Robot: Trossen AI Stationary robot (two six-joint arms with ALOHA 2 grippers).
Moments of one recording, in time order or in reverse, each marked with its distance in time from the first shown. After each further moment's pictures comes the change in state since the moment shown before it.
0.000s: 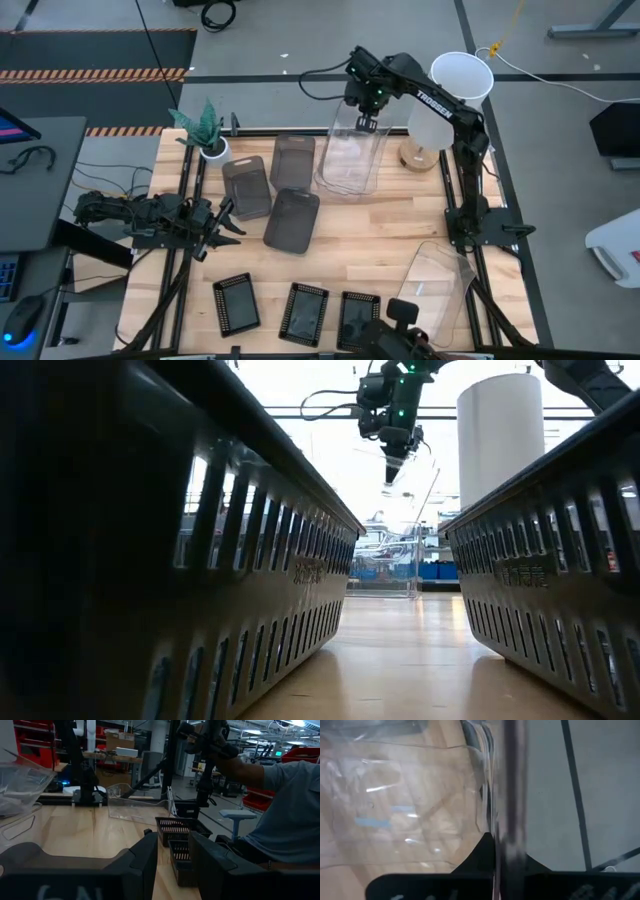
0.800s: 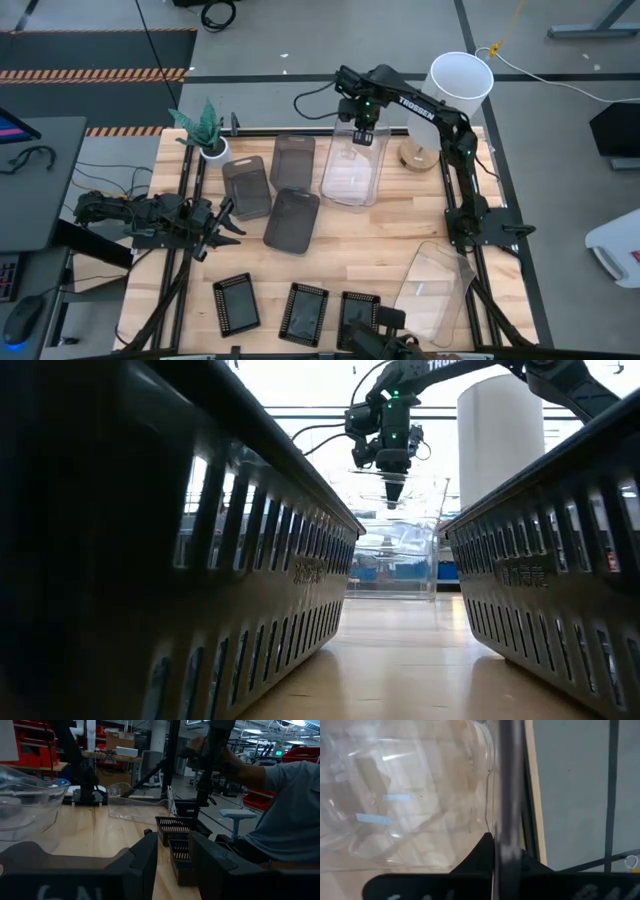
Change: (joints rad) left arm 0.000 0.000 0.000 -0.001 0.000 0.000; right arm 0.029 0.090 -0.059 -0.060 -0.022 0.005
